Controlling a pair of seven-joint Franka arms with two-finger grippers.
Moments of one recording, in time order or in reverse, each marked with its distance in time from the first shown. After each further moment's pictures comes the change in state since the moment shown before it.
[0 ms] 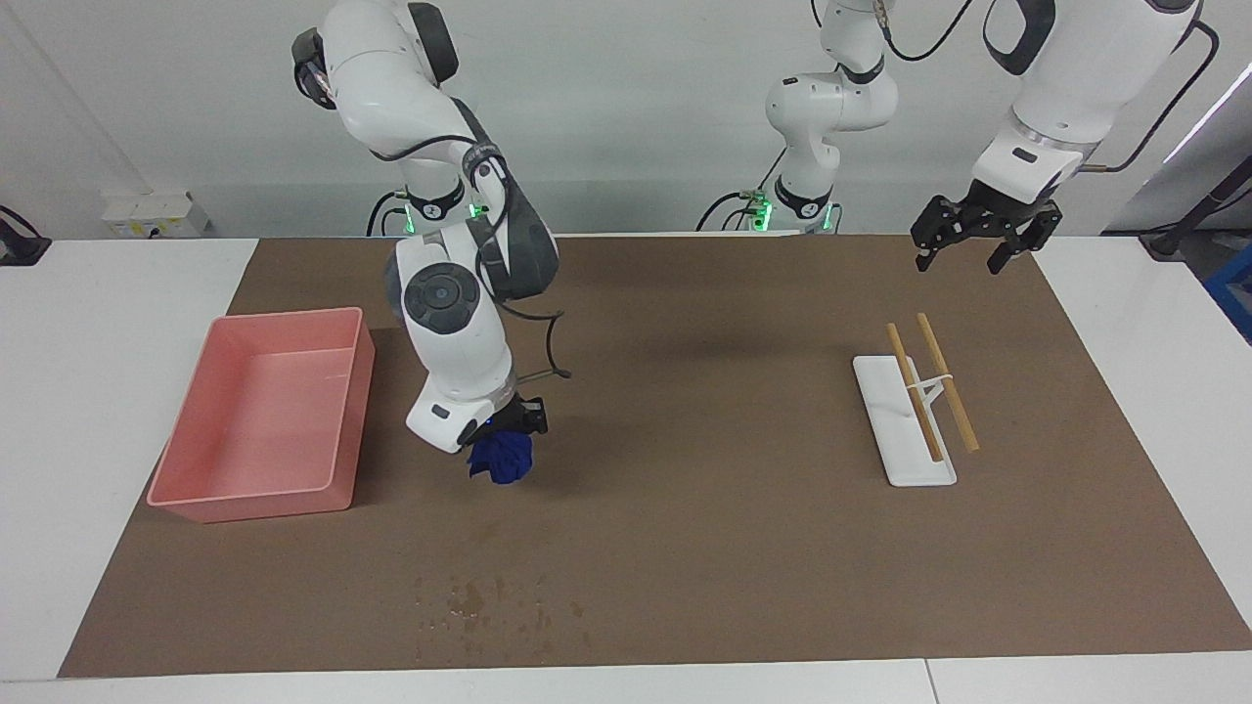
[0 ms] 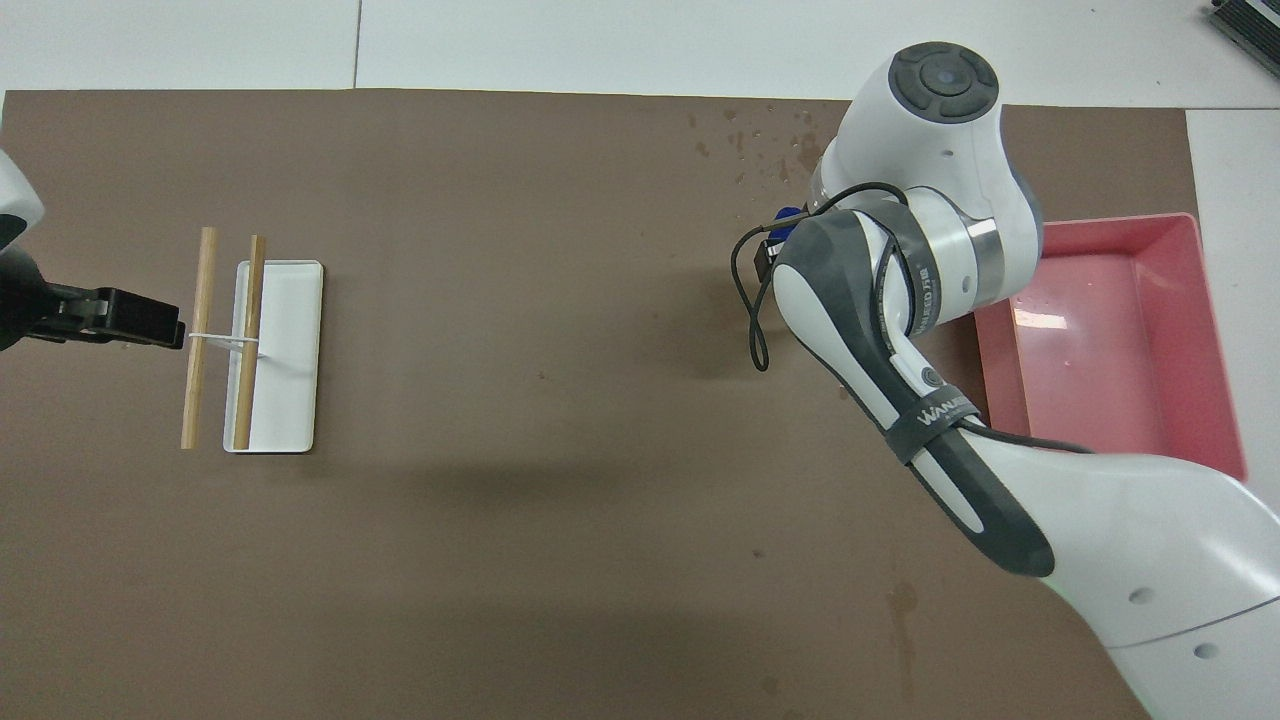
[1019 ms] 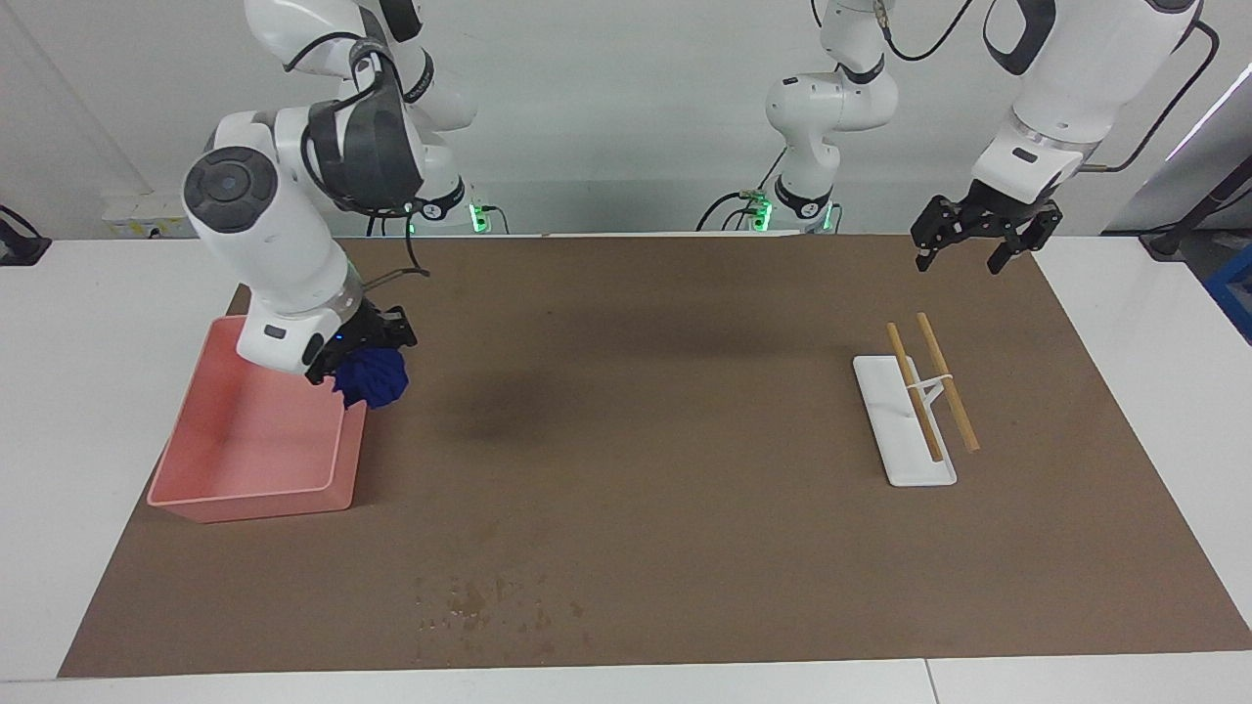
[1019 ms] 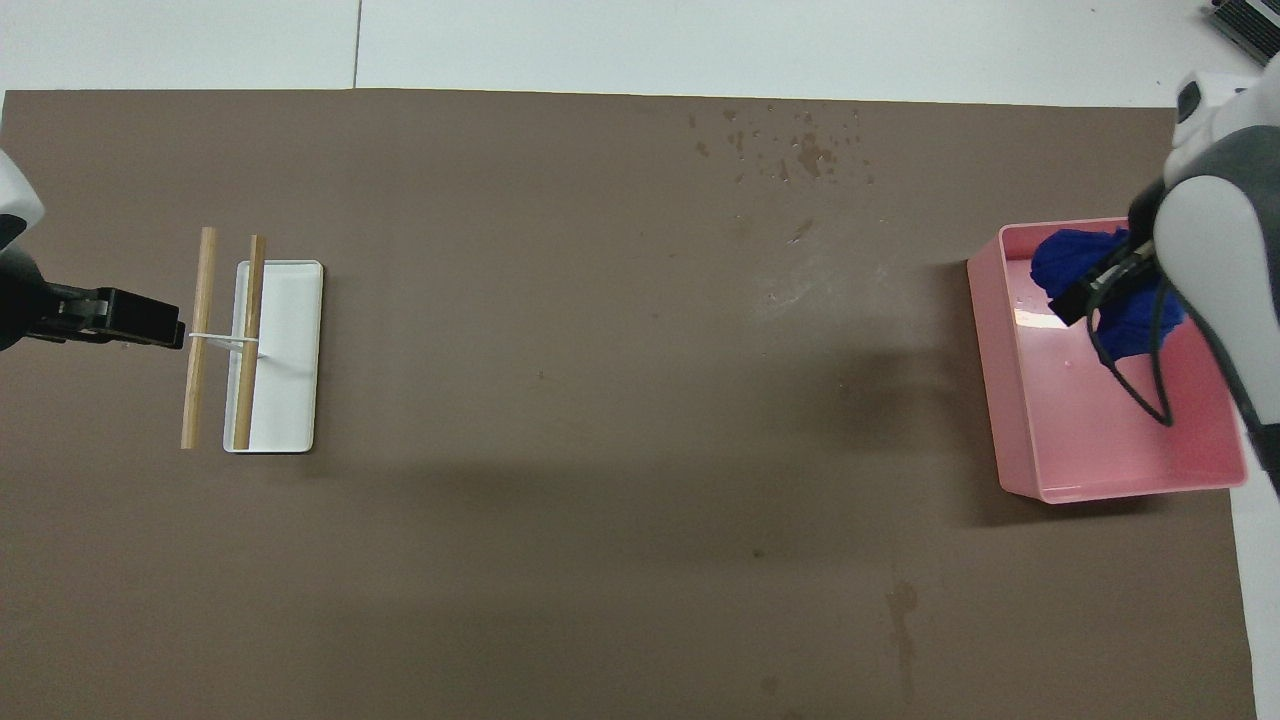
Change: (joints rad) left arm 0.000 0.000 0.000 0.000 0.000 0.000 0.000; right arm -0.361 -0.210 -0.014 -0.039 -0.018 -0.289 -0.751
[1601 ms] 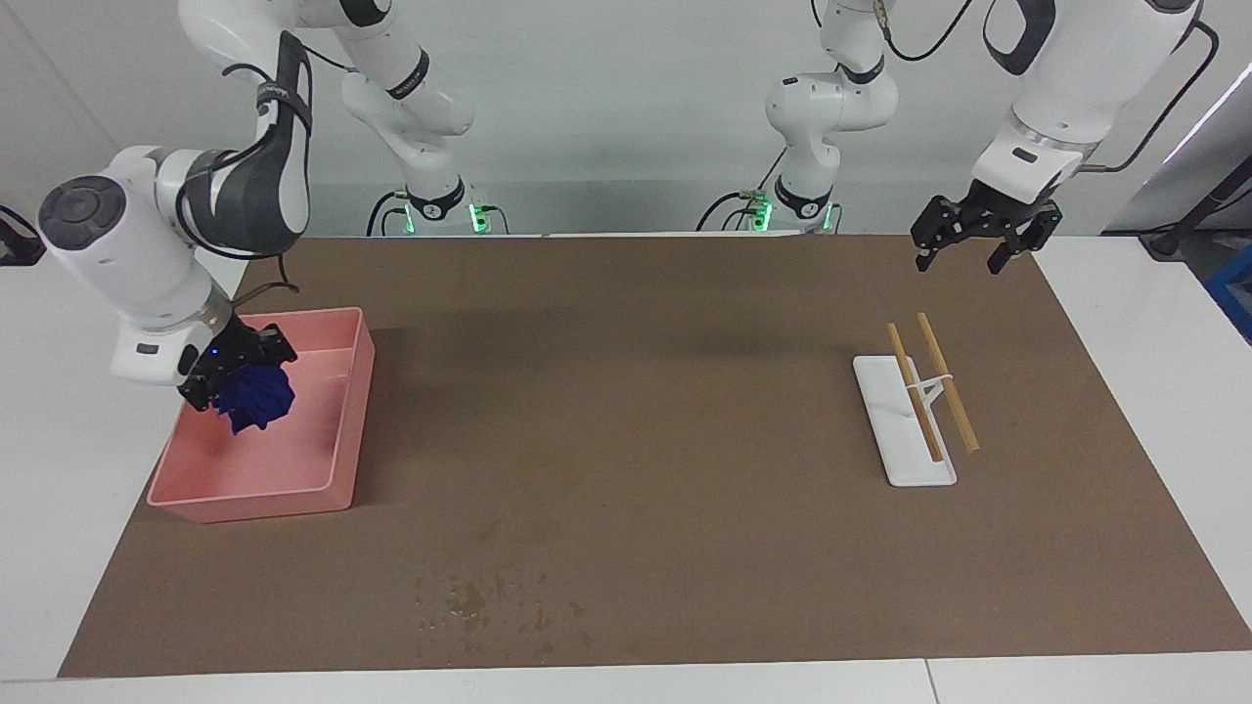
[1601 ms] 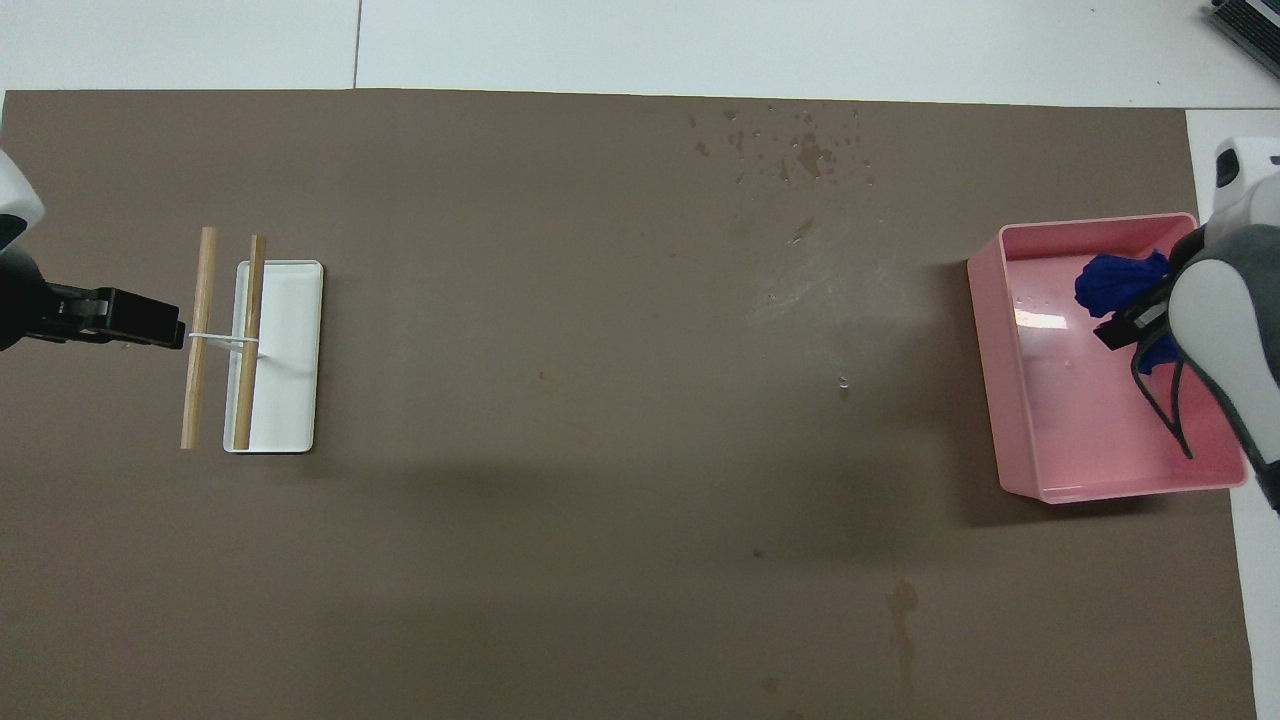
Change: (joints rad) left arm 0.000 0.000 0.000 0.000 0.000 0.000 0.000; right arm -0.093 -0.119 0.000 -0.384 -0.046 0.404 -0.137
